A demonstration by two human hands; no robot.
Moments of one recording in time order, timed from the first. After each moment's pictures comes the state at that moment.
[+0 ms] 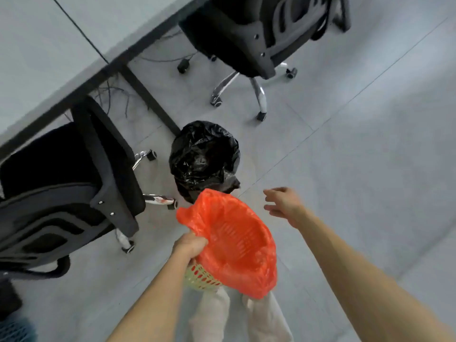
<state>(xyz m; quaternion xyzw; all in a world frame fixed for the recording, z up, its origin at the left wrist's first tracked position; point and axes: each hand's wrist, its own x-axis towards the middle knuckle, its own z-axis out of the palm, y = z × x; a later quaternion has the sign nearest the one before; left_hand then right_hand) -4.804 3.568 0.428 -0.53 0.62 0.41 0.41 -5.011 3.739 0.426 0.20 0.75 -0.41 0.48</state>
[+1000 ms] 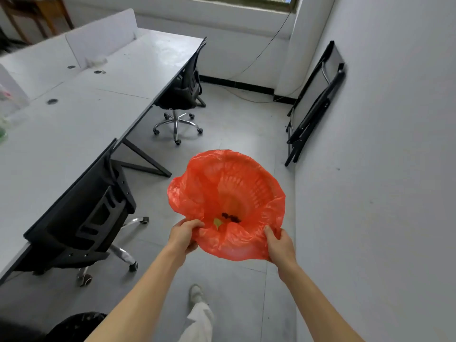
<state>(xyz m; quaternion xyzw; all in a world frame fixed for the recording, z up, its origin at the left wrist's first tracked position) -5.239 3.871 0.786 -0.33 0.61 0.69 0.19 -5.201 4.110 0.762 0.34 0.74 -0.58 0.06</state>
